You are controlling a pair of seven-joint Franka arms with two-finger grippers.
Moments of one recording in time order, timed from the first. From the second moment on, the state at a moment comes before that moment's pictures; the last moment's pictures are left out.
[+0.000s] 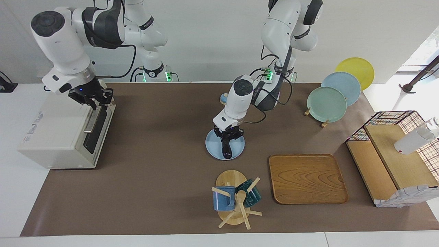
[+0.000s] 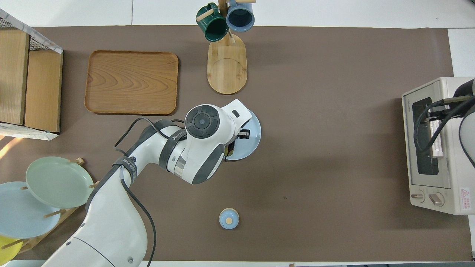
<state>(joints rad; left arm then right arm) -0.63 0.42 -0.06 -1.84 -0.12 2.40 -0.43 -0.08 0.01 0.04 -1.67 -0.07 1.62 -0.11</state>
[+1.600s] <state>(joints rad) -0.09 0.58 -0.05 -1.53 -0.07 2.23 -0.07 -0.06 -0.02 0.05 -1.69 -0.05 1.57 -0.08</state>
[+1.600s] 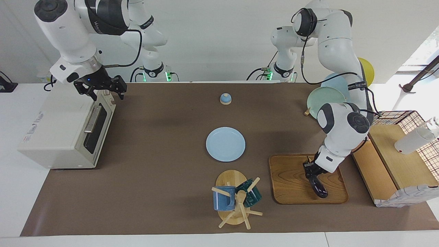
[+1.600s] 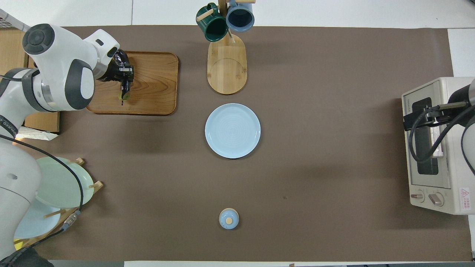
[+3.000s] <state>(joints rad) -0.03 0.28 -0.03 -1.50 -0.07 1.86 -0.06 -0.07 -0.06 0.05 -1.69 -0.02 1.57 -0.08</state>
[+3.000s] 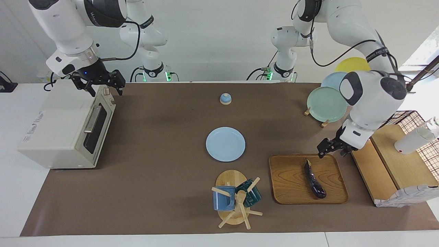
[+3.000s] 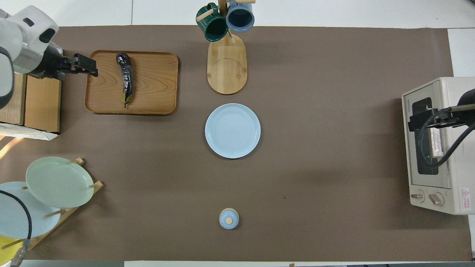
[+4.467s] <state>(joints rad) -0.03 -0.07 -0.03 -1.66 -0.05 1.52 -0.06 -0.07 -0.06 0.05 -1.69 -0.02 1.57 -0.08</state>
